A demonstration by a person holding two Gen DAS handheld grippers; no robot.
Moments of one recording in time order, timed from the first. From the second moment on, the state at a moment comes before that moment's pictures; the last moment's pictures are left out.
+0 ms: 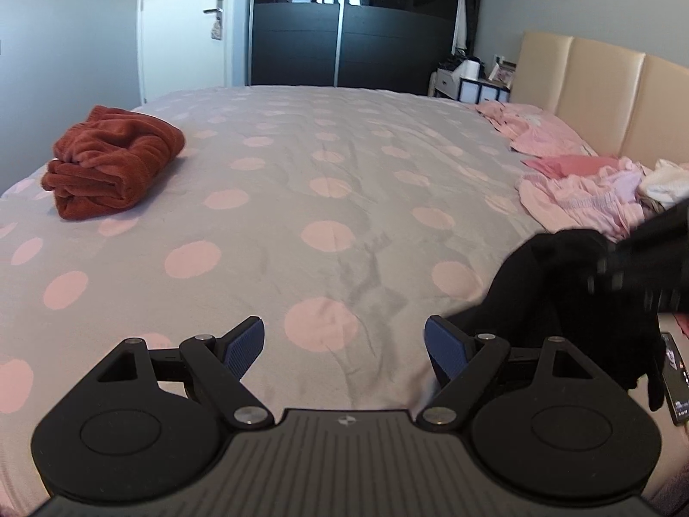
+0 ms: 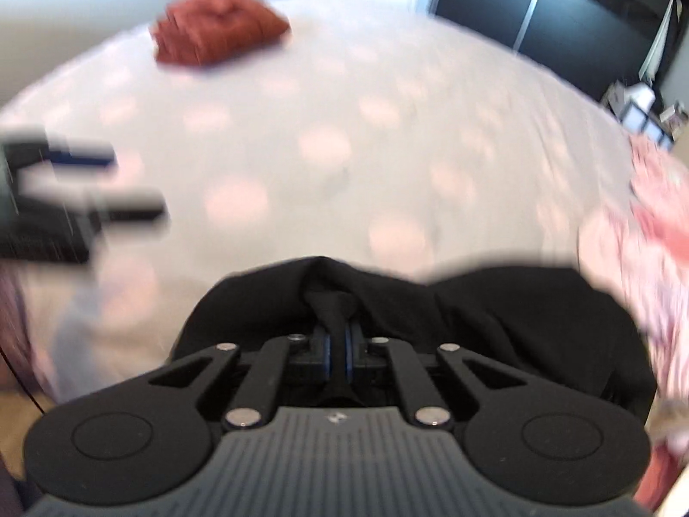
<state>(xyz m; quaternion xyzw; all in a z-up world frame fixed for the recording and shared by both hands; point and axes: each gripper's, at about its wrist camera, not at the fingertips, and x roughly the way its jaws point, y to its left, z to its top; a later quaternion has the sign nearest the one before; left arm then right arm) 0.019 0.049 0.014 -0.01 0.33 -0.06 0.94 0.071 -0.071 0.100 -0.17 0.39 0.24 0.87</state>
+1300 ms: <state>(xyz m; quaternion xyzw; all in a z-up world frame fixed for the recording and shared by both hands) 0.053 0.030 -0.017 0.04 0.40 -0.12 0.91 0.033 -0.143 0.045 -0.13 0.47 0.18 0.85</state>
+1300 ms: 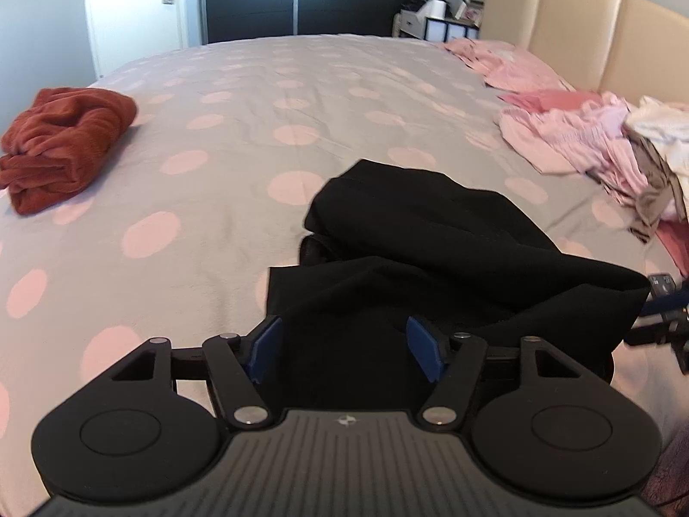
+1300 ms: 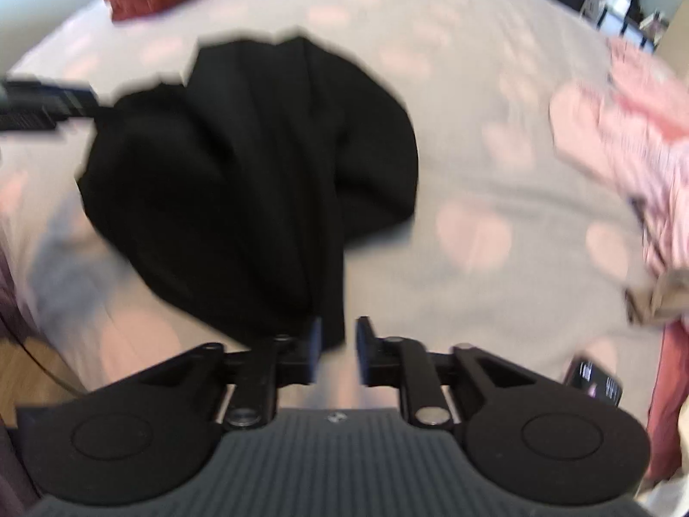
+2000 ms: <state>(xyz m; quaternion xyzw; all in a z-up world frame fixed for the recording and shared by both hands) 0.069 0.017 -0.028 0.05 0.41 -0.16 0.90 0.089 -0.078 0.035 -0.11 0.41 0.18 0.89</state>
